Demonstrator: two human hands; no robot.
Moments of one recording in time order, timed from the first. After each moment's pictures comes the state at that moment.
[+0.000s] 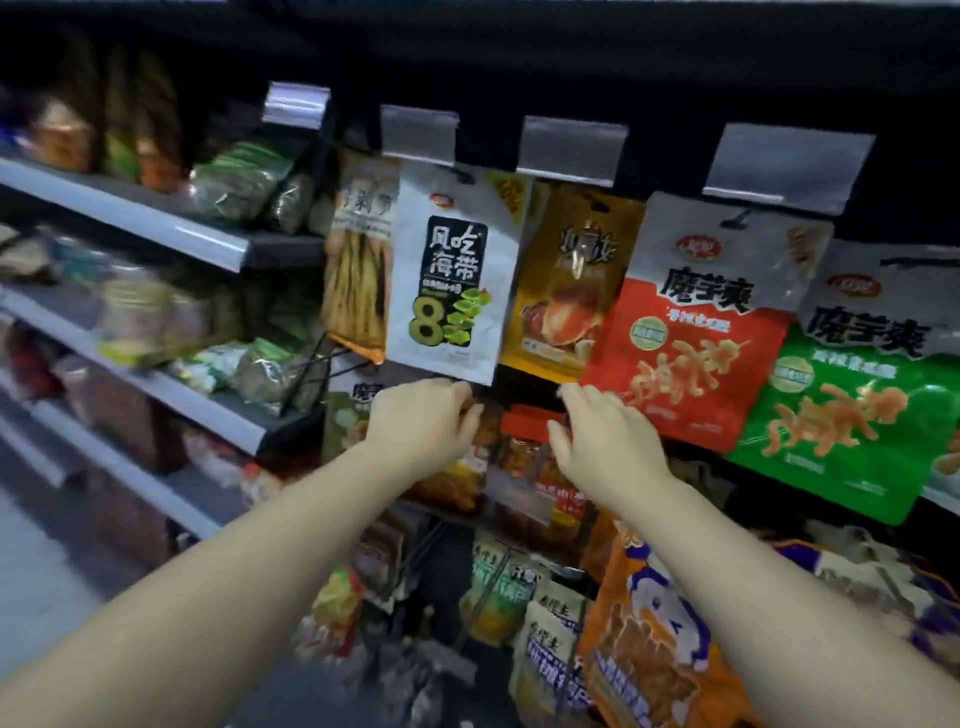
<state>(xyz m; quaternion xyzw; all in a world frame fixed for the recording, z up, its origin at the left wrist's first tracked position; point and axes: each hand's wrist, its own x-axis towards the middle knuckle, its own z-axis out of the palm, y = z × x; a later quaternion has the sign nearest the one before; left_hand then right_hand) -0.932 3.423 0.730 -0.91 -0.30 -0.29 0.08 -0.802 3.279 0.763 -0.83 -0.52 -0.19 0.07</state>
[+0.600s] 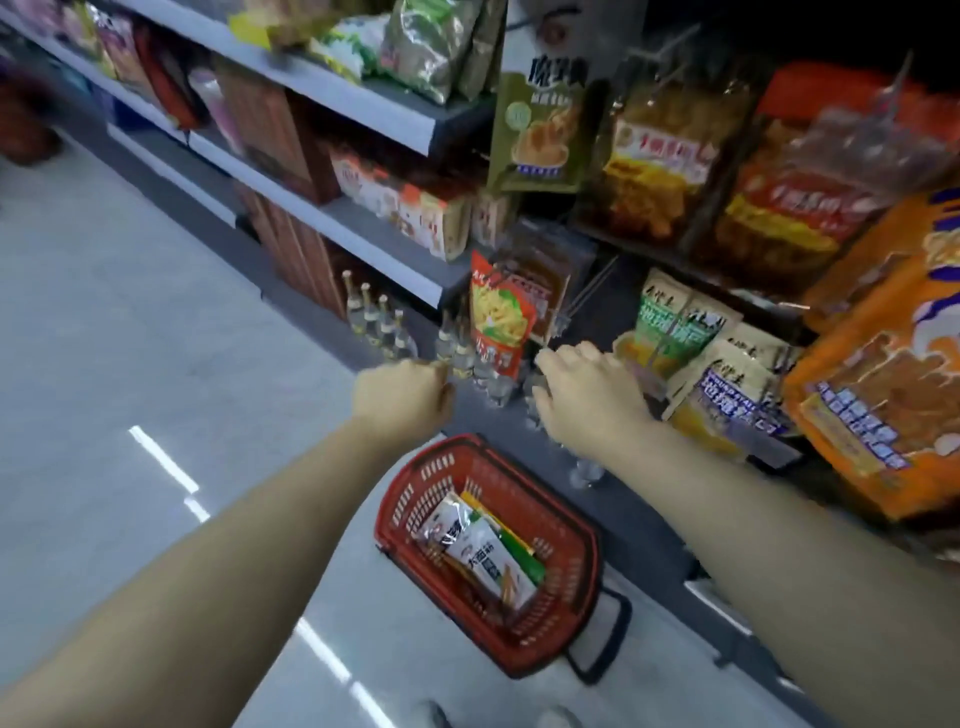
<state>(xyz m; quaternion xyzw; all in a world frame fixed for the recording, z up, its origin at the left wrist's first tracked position) -1.156 3.433 0.461 -0.91 -0.42 -0.02 0.00 -0.988 3.325 0.503 -0.76 -0.64 0.01 -0.01</state>
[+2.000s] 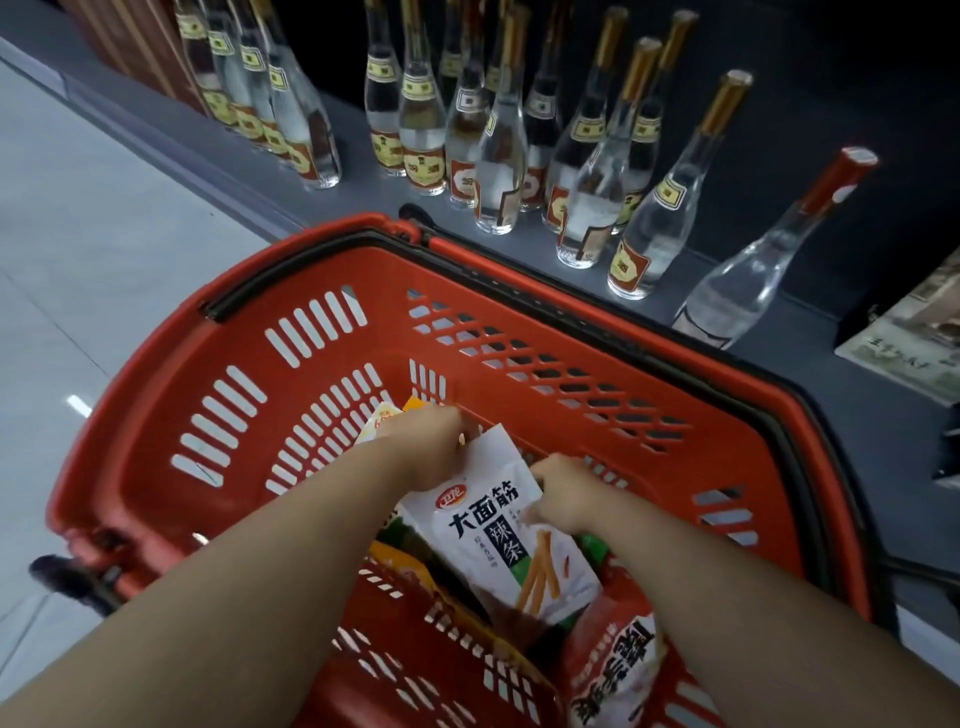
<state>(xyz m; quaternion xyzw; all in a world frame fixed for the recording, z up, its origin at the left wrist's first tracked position) -1.076 3.444 -0.187 -0.89 -0.35 0.19 -0.21 -0.941 3.334 -0.223 -0.77 -0.43 0.47 -0.01</state>
